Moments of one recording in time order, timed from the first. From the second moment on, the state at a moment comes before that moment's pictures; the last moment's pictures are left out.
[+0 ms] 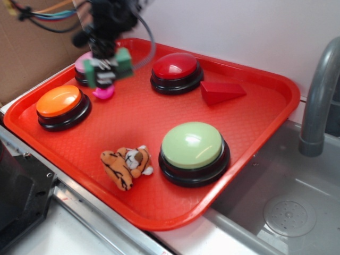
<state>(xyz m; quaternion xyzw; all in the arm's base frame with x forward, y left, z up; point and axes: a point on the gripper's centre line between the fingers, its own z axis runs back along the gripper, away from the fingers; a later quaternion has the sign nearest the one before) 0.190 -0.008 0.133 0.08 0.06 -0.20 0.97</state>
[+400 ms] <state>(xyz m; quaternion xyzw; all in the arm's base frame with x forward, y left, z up) 0.160 -0.014 0.213 0.07 0.06 0.04 1.00</state>
